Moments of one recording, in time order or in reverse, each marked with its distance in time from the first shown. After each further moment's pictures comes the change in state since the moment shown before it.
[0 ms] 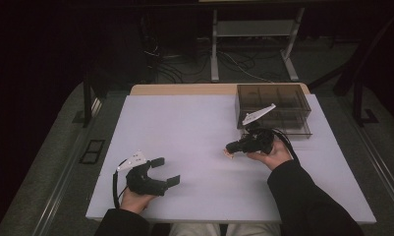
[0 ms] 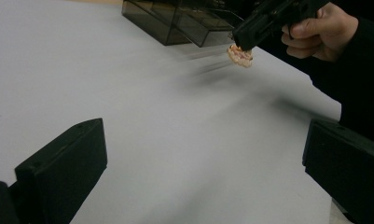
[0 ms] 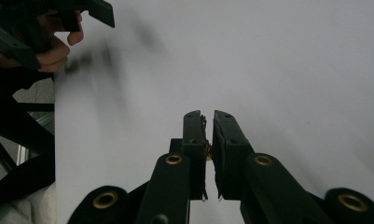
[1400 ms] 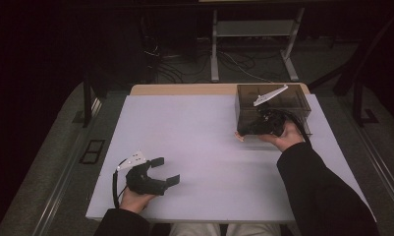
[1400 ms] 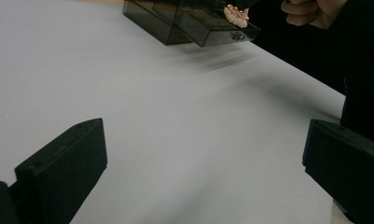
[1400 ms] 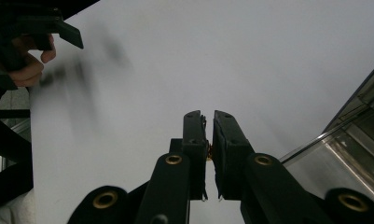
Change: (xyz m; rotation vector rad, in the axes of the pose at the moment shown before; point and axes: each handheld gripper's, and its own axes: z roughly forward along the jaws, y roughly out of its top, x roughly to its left) left arm 0.002 0.000 0.000 0.004 -0.001 0.000; right arm -0.030 0.024 -0.039 0.008 -0.081 0.008
